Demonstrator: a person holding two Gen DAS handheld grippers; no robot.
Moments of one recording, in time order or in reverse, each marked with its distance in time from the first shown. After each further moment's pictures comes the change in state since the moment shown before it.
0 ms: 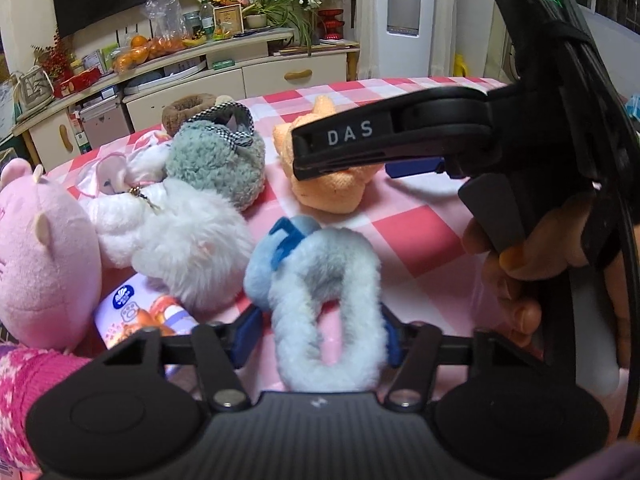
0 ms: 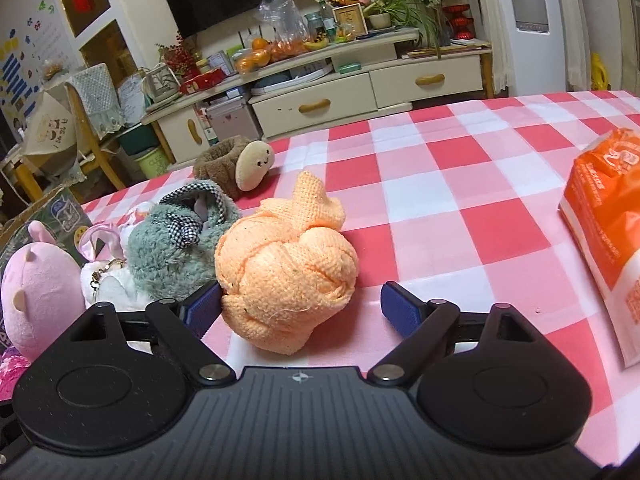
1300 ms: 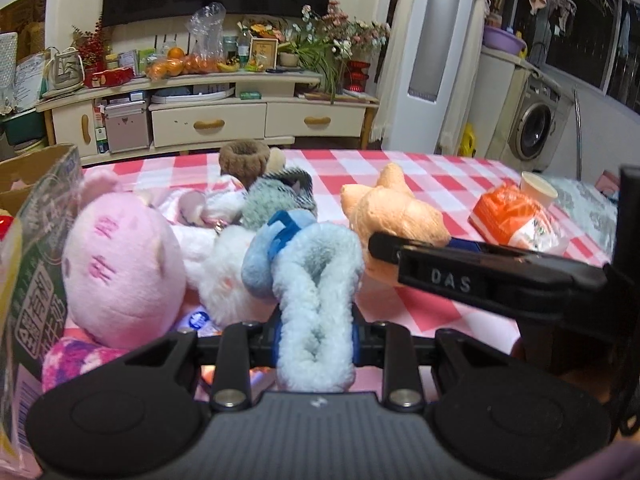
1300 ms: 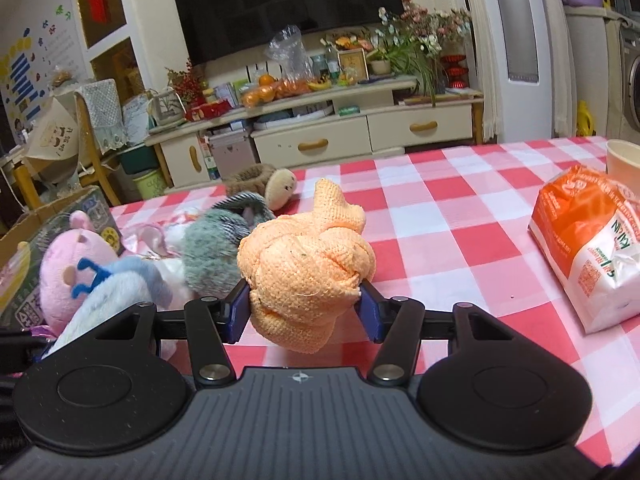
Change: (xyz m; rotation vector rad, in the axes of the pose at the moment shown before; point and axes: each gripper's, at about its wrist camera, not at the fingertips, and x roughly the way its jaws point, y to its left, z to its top) left arm -0.047 0.058 0.010 -0.170 -0.142 -0.052; right arm -0.043 0.030 -0.023 -0.074 -0.139 -0.057
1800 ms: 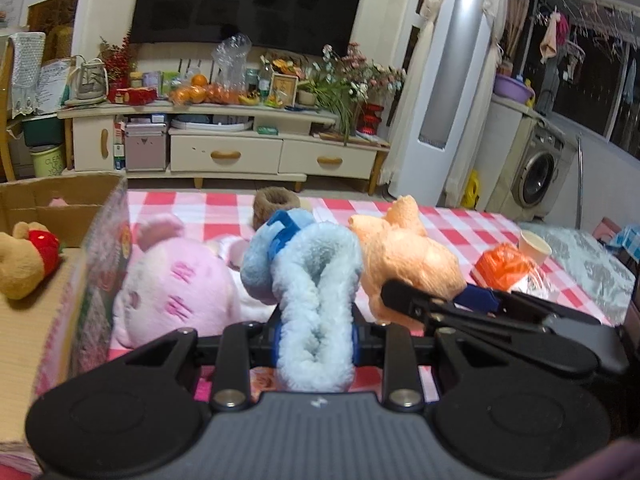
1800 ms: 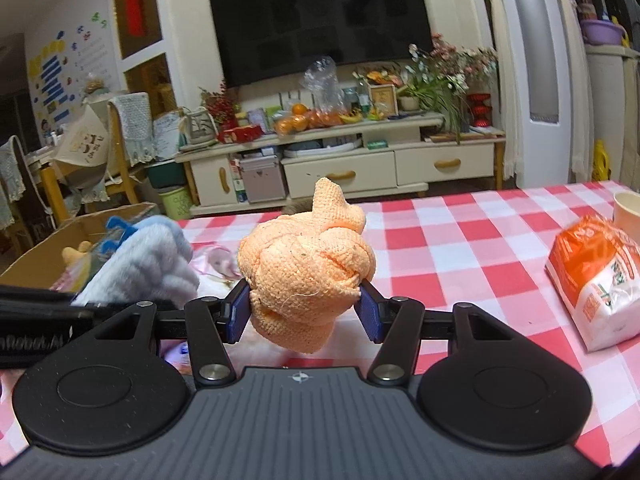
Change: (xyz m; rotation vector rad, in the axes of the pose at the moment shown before) left arm -0.039 0.029 0.012 -0.077 -0.113 0.001; right arm -0.028 0.032 0.005 -0.076 -0.082 0.056
